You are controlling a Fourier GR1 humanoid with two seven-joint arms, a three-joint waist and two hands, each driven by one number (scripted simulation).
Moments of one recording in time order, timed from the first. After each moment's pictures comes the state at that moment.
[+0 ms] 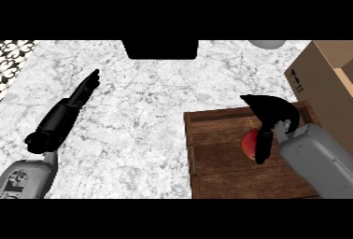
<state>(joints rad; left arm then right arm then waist) -0.22 0.34 -0.08 -1.54 -0.04 -0.13 -0.07 -0.57 -0.50 0.51 -1.46 0.29 0.57 0.92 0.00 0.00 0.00</state>
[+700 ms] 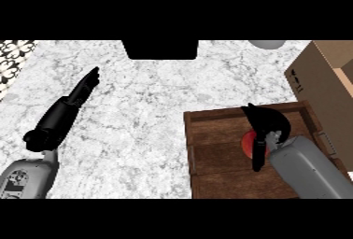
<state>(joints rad) -0.22 0.30 -0.04 -1.56 -0.08 -0.16 -0.04 -0.46 -0.40 0.47 -1.40 0.49 0.59 0.87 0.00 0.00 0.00</state>
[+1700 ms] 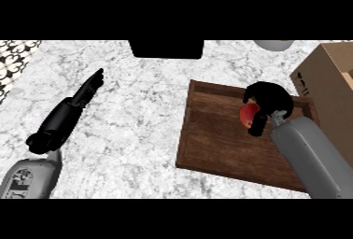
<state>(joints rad) -0.23 0.26 -0.02 -1.54 -0.11 -0.22 -0.08 -0.57 -0.35 0.32 -1.16 0.75 0.32 0.55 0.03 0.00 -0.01</state>
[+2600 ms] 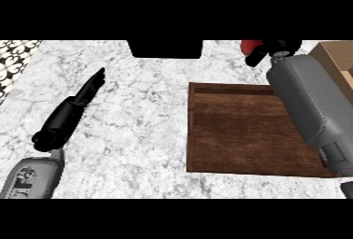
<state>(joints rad) -0.24 0.25 -0.01 -1.53 -0.13 -0.21 -0.08 -1.05 -0.33 0.18 -0.69 0.98 -0.16 0.47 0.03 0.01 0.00</state>
